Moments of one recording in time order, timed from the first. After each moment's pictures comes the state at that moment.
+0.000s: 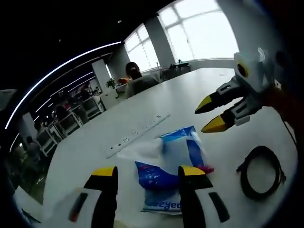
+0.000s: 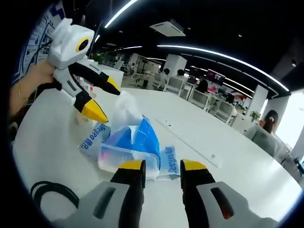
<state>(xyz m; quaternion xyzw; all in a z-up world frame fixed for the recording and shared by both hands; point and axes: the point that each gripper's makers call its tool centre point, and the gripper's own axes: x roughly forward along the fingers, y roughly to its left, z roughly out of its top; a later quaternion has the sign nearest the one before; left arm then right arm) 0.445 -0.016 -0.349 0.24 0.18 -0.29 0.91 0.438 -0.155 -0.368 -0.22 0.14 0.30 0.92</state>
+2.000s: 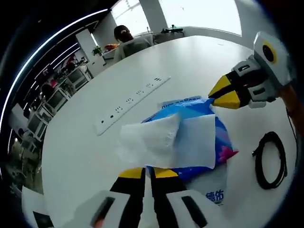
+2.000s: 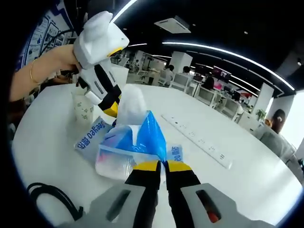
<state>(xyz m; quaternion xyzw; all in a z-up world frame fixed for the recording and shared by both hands) 0.478 -0.002 -0.399 0.29 0.34 -0.28 0.85 0.448 -0.137 -0.386 -0.21 0.15 0.32 0.91</state>
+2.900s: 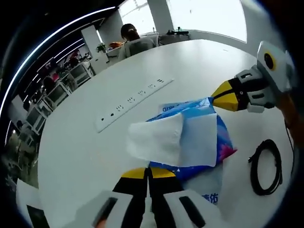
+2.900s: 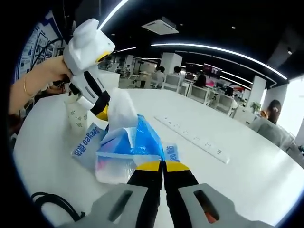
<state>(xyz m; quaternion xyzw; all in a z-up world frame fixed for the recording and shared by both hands) 0.475 -0.005 -0.398 0.26 0.35 -0.28 0.85 0.456 -0.145 -0.385 -0.18 0.16 0.29 0.93</state>
